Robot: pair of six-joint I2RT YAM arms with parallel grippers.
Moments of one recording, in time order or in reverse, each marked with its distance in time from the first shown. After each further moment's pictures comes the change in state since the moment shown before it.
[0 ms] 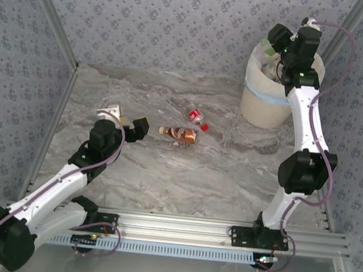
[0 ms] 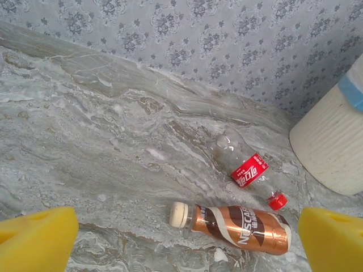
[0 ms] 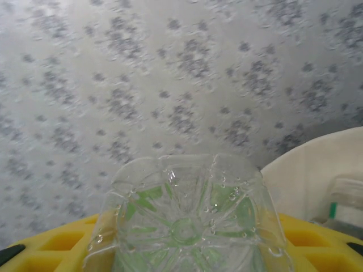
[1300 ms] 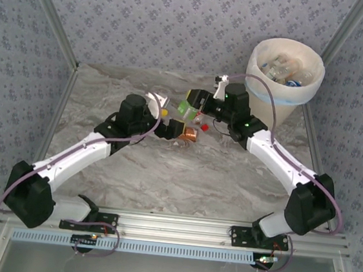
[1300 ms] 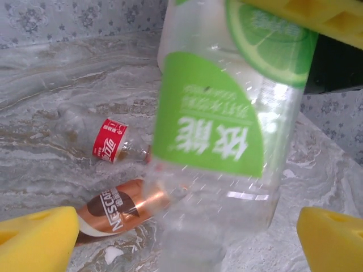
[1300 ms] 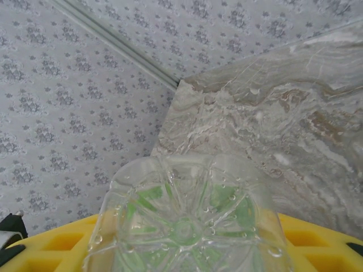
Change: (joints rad) left arm -0.122 0.372 0.373 -0.096 0.443 0.256; right arm 0.506 -0.394 -0.811 0.221 -0.301 0.198
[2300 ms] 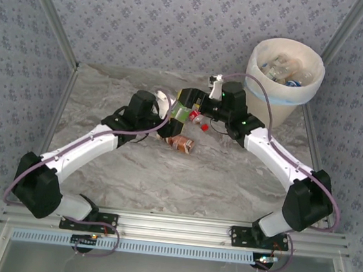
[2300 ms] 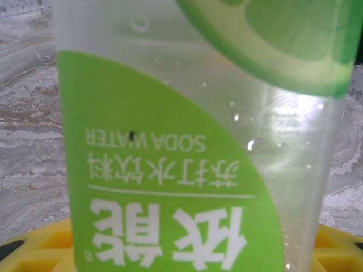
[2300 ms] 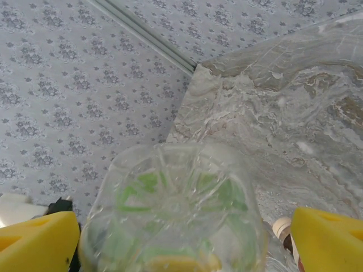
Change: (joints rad) left arm -0.038 0.119 0.154 -0.208 -0.021 0.112; right arm 0.027 0.059 0.045 0.005 -0.101 0.023
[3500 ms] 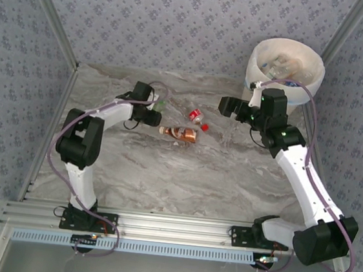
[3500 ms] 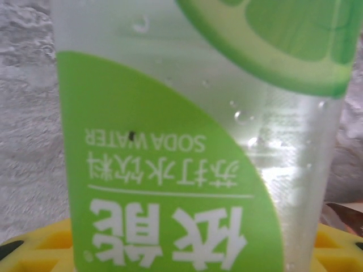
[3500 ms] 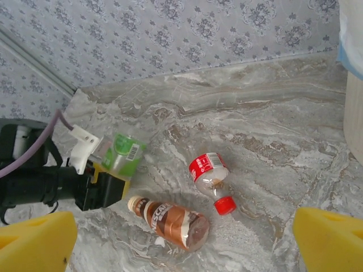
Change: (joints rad) left arm 0.279 0.513 0.233 -0.183 -0.200 0.075; right arm -0.236 -0.297 -0.037 -0.428 0.204 -0.346
